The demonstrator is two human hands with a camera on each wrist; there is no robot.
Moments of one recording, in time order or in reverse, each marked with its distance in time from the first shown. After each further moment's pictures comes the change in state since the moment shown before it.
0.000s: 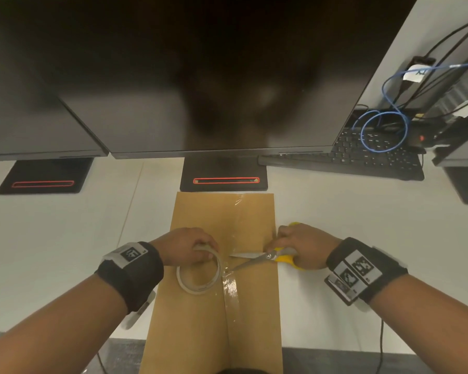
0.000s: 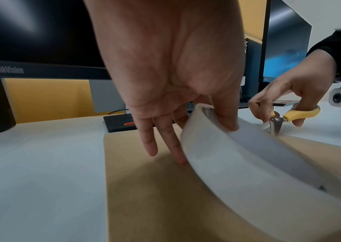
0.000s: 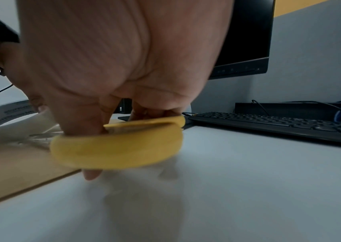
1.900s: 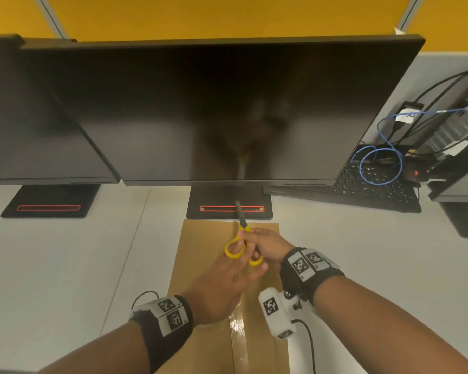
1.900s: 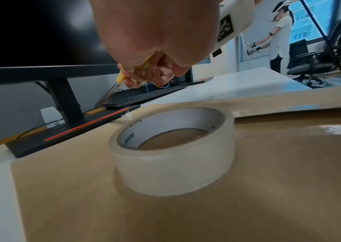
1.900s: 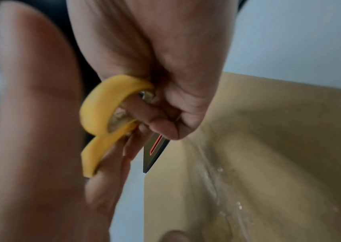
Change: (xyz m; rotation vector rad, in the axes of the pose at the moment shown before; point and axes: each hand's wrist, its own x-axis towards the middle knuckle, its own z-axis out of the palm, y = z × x) left_hand 0.010 0.030 0.049 0.570 0.608 0.558; right_hand 0.092 -0.052 -0.033 1.333 0.265 0.361
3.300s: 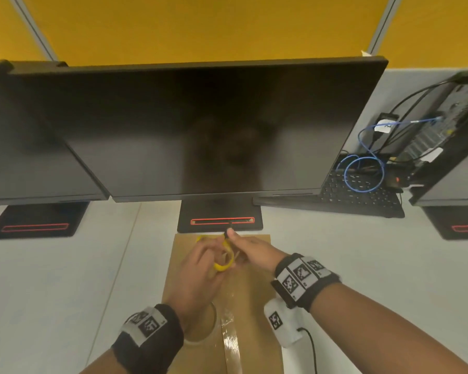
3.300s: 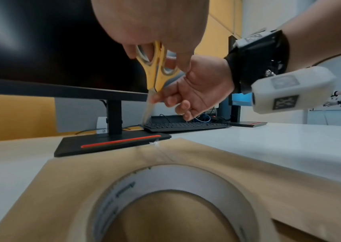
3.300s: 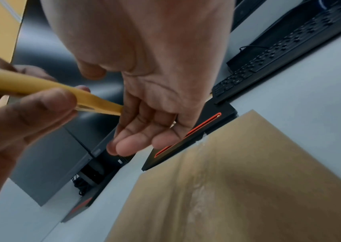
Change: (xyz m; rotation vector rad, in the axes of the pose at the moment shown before) left_hand 0.020 -0.008 -0.043 -0.356 0.463 -0.431; right_hand -0.019 -0.021 0.002 -0.295 -0.038 -0.127
